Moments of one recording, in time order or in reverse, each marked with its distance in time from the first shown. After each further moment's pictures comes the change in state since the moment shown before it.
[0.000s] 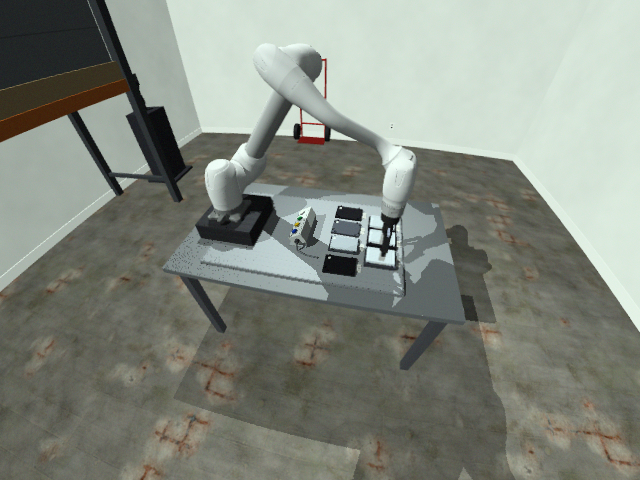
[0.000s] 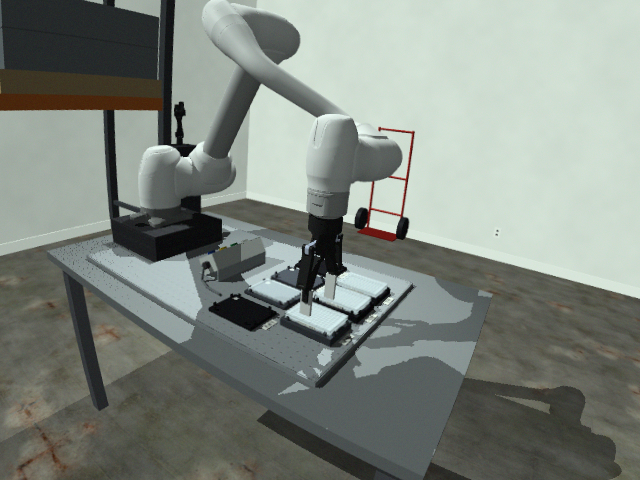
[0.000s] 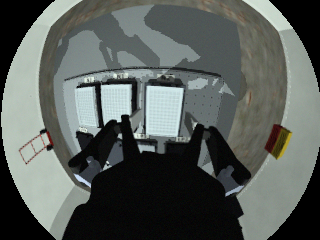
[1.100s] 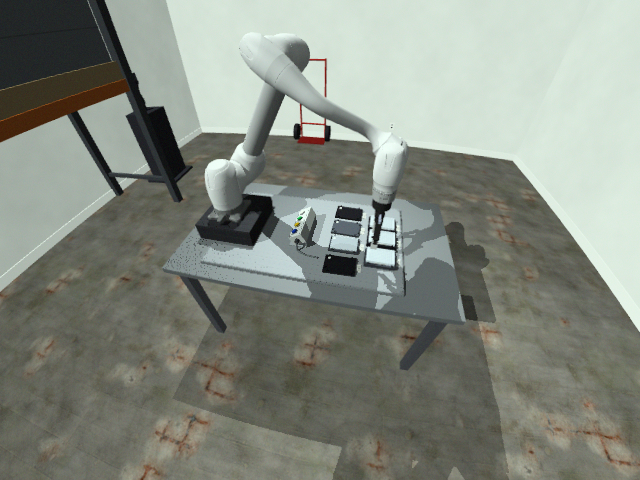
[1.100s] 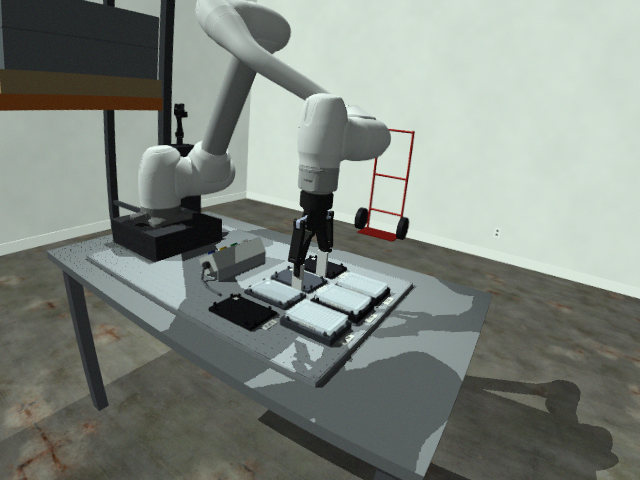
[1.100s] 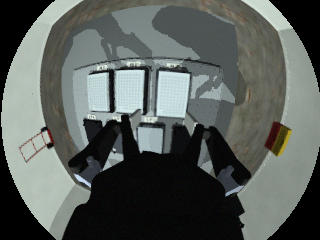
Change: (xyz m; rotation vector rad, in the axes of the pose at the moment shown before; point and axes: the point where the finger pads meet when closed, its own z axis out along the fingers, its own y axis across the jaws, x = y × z) arm -0.042 -0.023 -0.042 0.001 -0.002 -0.001
